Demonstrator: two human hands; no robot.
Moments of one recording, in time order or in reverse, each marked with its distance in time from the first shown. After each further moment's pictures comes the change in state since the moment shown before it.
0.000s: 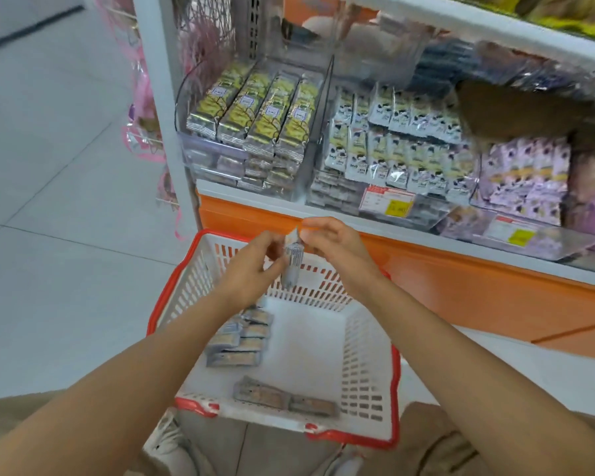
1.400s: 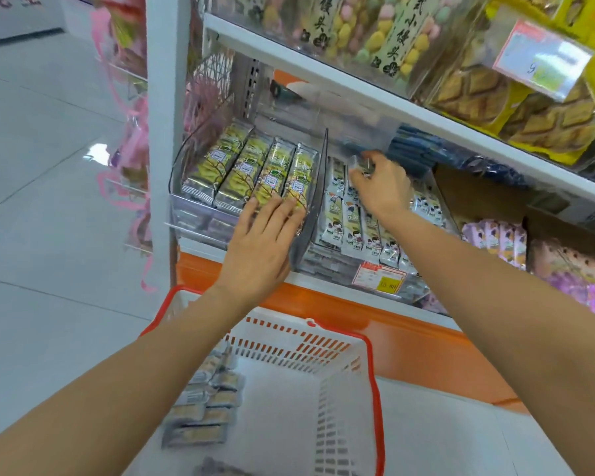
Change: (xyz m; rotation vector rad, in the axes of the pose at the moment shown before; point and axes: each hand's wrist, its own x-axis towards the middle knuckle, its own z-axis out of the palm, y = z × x) left_hand 0.102 0.032 -0.040 0.845 0.334 0.412; right_hand 0.148 -0.139 -0.069 -1.103 0.655 -0.377
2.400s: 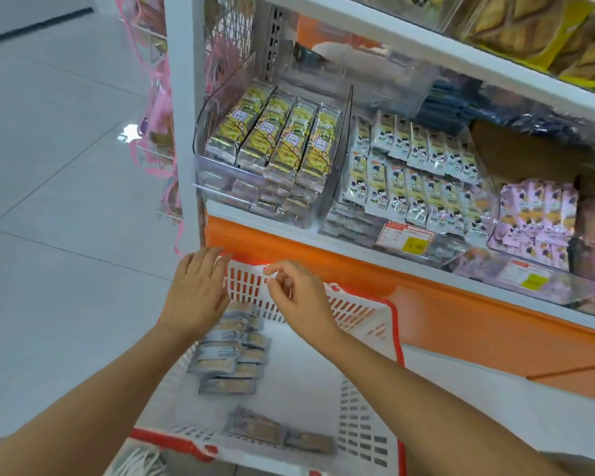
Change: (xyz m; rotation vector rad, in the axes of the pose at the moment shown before) left_hand -0.151 -0.050 0.014 0.028 -0.405 -0.250; right_hand -0.243 -0.045 0.078 0.684 -0.422 -0.208
